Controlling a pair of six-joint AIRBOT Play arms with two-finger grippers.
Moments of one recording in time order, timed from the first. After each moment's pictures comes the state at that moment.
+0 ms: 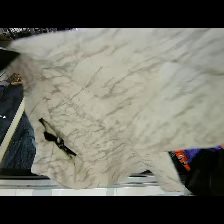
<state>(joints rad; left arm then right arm) 0.13 -1.10 1.95 0.82 -1.37 -1.17 0.19 -1.07 1.99 -1.55 1.15 1.13</state>
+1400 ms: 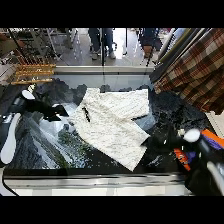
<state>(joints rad) 0.12 -1.87 1.69 1.01 -1.34 -1.45 -0.13 -1.04 0.61 -0.76 1.16 1.41</state>
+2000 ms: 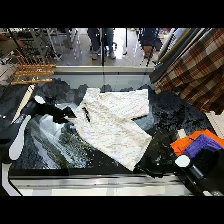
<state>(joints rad) 0.06 -1.95 1.67 0.96 -1.21 -1.52 0.04 -0.86 0.29 -0.77 1.00 1.56</state>
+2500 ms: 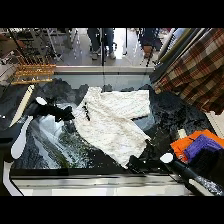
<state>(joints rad) 0.06 -1.98 1.67 0.89 -1.14 -1.52 0.27 -1.13 0.32 -0.47 0.72 1.32</state>
